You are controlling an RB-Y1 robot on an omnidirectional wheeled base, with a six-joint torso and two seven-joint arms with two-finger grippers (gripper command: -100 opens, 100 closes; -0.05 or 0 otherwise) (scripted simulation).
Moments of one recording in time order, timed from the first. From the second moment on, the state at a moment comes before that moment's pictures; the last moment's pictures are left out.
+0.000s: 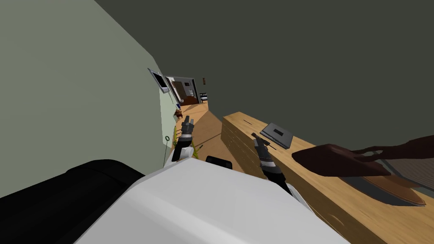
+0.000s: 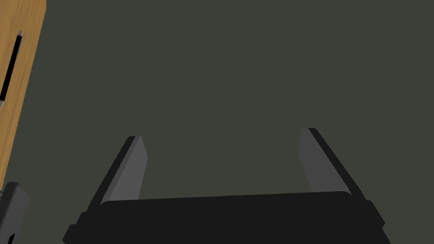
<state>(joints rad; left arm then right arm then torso) 0.54 0.01 0.06 -2.24 0.04 -0.41 -0.03 0.61 -0.41 0.04 -1.98 0.05 -0.59 0.07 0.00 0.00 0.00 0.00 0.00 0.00</state>
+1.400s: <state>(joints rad) 0.54 0.01 0.06 -2.24 0.04 -0.41 -0.03 0.71 -0.81 0.08 -1.70 0.14 -0.62 0.15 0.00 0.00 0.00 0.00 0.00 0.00</state>
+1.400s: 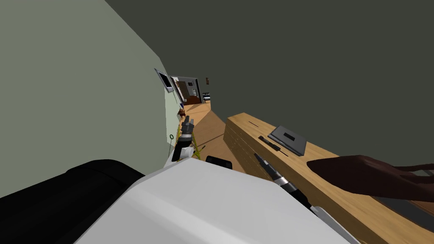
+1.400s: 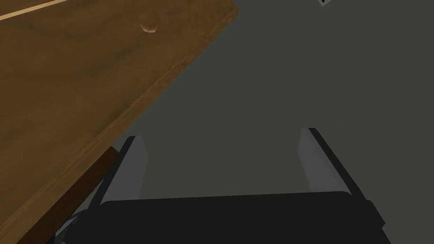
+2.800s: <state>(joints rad) 0.54 0.01 0.06 -2.24 0.04 -0.41 -0.03 0.66 -0.98 0.10 -1.67 0.15 -0.58 0.12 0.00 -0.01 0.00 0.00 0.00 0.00</state>
